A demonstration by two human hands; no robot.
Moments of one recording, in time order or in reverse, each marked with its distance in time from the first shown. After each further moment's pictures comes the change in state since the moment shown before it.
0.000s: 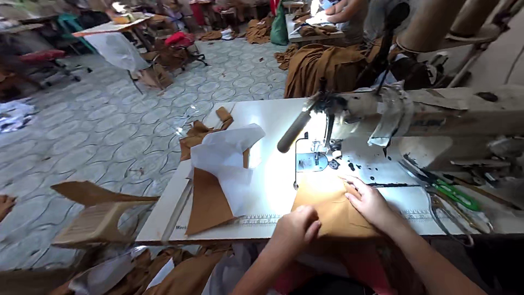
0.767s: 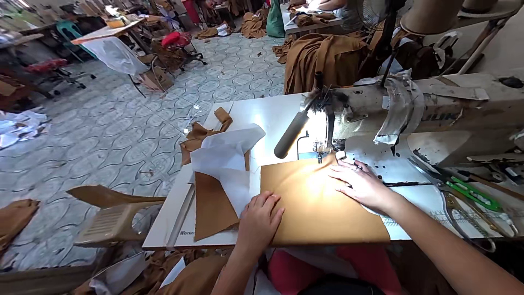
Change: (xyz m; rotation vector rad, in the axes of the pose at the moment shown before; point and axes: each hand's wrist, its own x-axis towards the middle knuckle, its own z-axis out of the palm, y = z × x) left_hand -0.012 -0.069 -0.035 0.318 0.328 -0.110; right_hand 0.058 0.003 -0.010 -0.400 -0.383 -0.208
